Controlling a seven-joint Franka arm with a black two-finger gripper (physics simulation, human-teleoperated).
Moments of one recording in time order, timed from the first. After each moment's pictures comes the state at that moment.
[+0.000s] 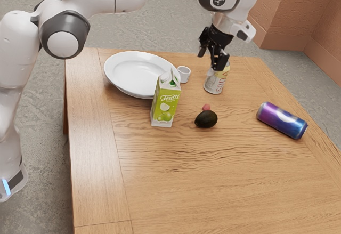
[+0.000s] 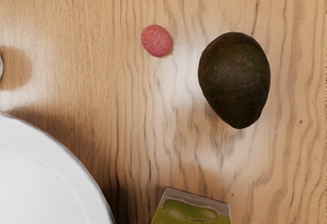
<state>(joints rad) -0.11 0.32 0.10 -1.11 0.12 1.36 -0.07</state>
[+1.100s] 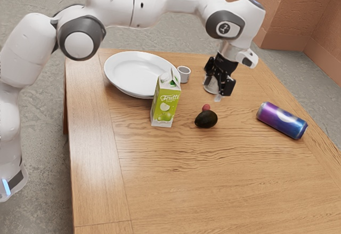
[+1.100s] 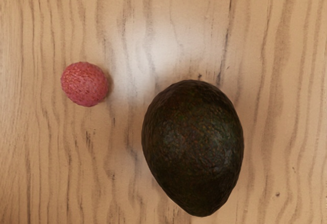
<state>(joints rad) 0.18 0.48 -0.28 -1.12 0.13 1.48 -0.16</state>
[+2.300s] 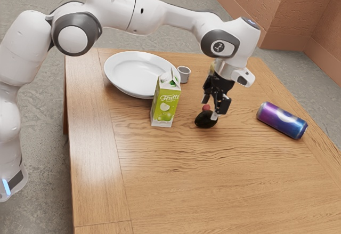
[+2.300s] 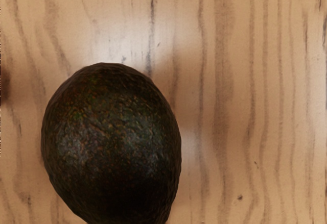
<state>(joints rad) 0.24 0.45 -0.37 -1.32 0.11 1.63 -0.12</state>
